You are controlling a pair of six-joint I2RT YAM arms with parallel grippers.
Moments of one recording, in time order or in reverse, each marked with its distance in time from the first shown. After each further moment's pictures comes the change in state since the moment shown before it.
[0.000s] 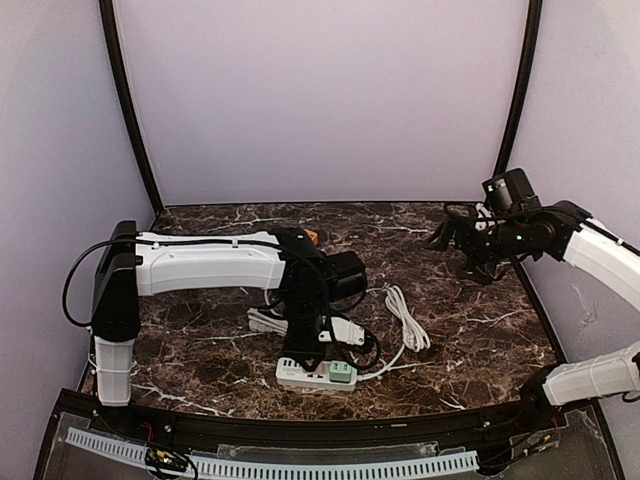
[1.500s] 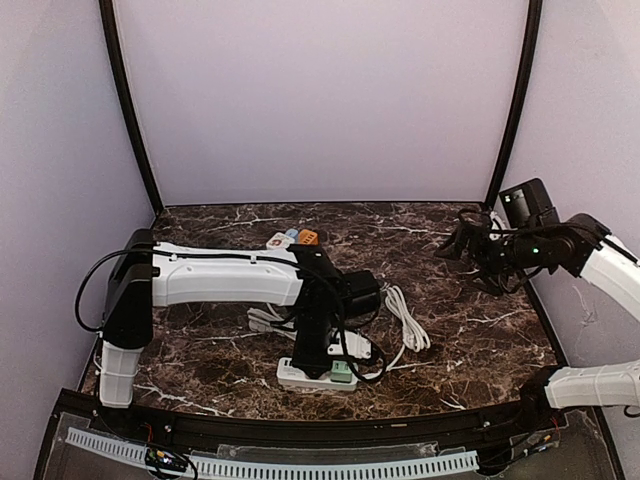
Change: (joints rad) left arm -0.060 0.065 0.029 0.001 -0.092 -0.072; right arm 0.000 -0.135 -0.068 -0.046 0.001 0.033
